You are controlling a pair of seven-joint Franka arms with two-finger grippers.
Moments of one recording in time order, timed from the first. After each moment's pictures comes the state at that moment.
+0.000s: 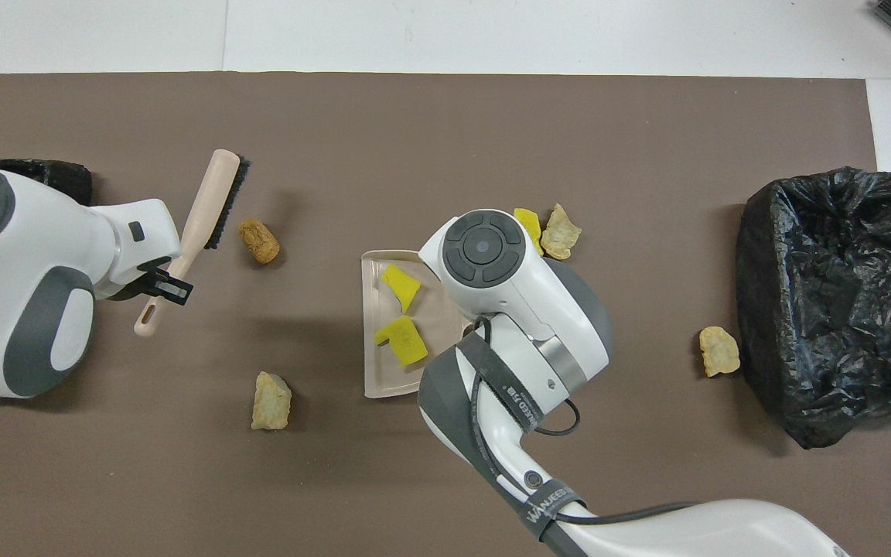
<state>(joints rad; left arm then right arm) -0.14 0.07 0.00 -1.99 0.07 2.05 0.32 0.49 0.35 0.09 -1.70 -0.12 1.92 -0.92</state>
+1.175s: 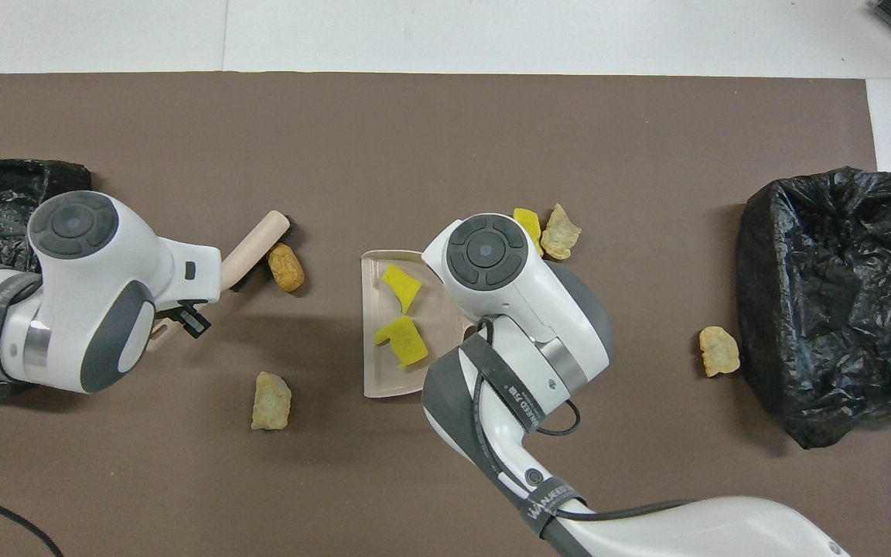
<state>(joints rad) -0.19 0.10 -0.03 -2.11 0.16 2.05 0.50 0.48 0.35 0.09 -1.73 -0.12 1.95 -0.92</state>
